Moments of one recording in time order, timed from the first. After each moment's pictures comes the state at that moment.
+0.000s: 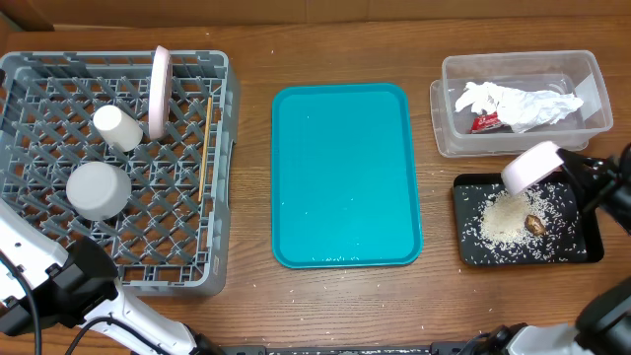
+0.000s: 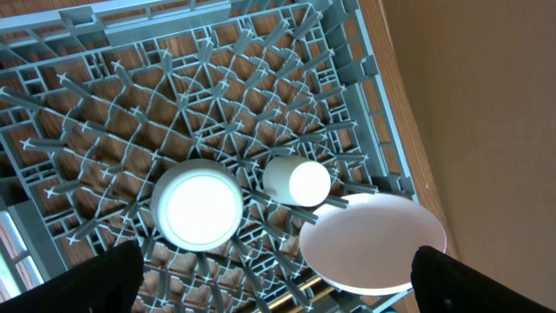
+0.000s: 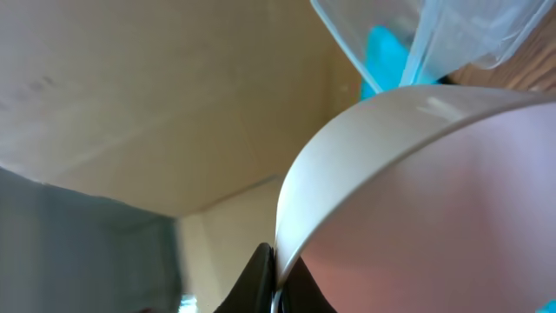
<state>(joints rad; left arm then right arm) 0.68 2.02 2.70 -1.67 0.09 -0.63 -0.82 1.63 1.14 -1.11 -1.41 0.31</state>
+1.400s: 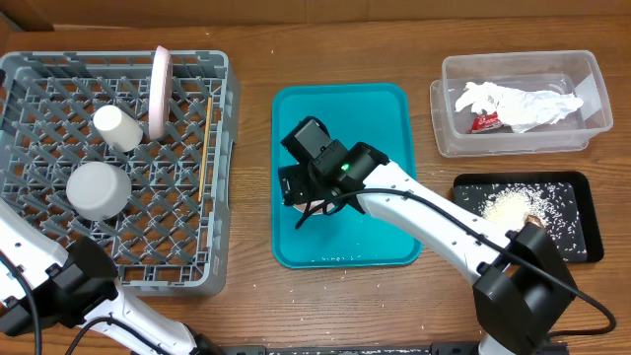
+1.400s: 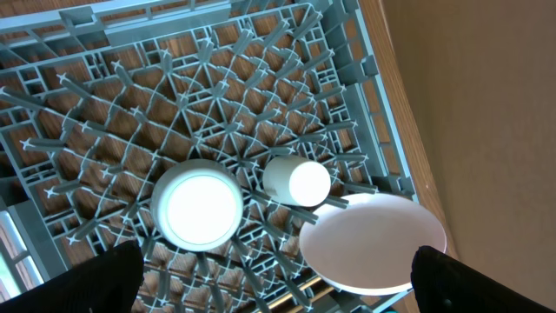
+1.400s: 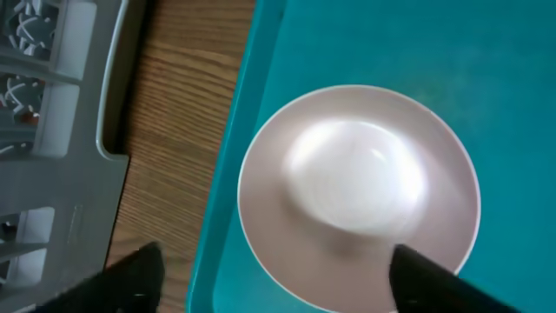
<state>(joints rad) 0.68 2.02 2.70 -1.67 0.09 -0.63 0.80 1.85 1.46 -0.73 -0.02 0.57</state>
